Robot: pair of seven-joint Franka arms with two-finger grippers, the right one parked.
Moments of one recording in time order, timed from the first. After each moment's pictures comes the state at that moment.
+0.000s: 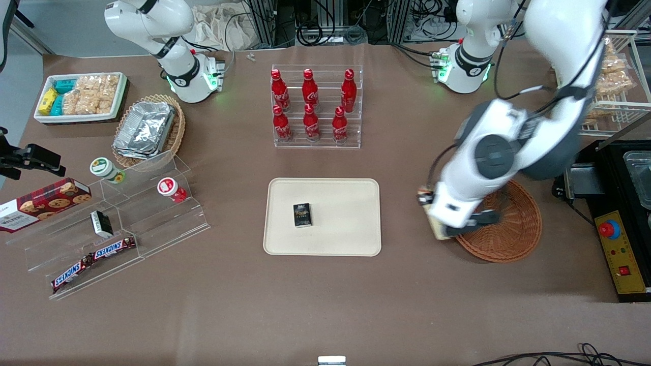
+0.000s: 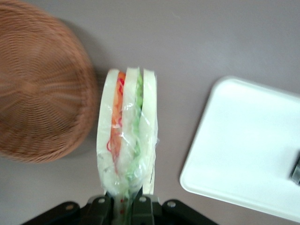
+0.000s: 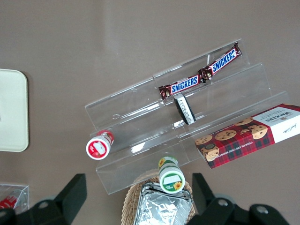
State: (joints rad) arm 0.13 0.51 -0.71 -1.57 0.31 1.84 -0.83
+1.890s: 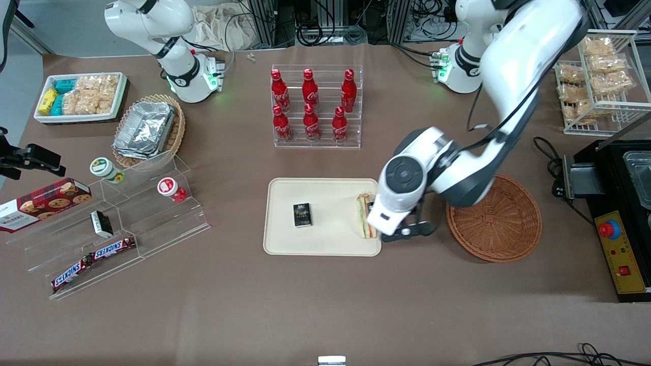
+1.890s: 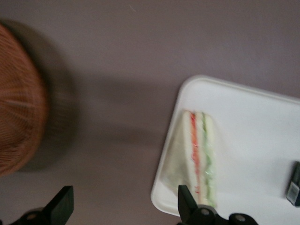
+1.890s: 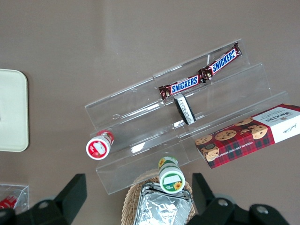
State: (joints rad) arm 0.00 0.65 -0.71 -1.42 0.48 1.80 -0.99
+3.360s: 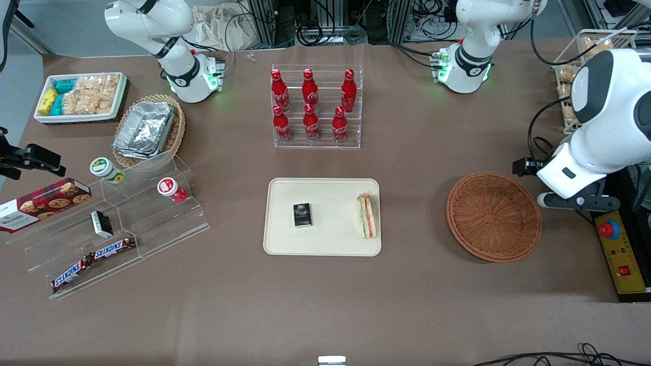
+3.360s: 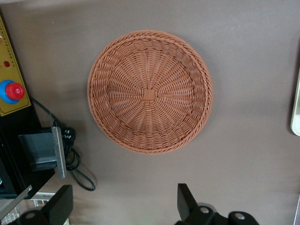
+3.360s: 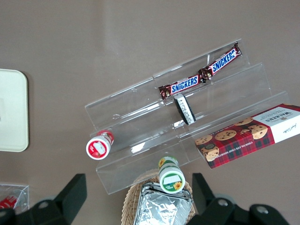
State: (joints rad) arm 0.09 0.17 -0.23 -1.63 0.14 1.65 -0.04
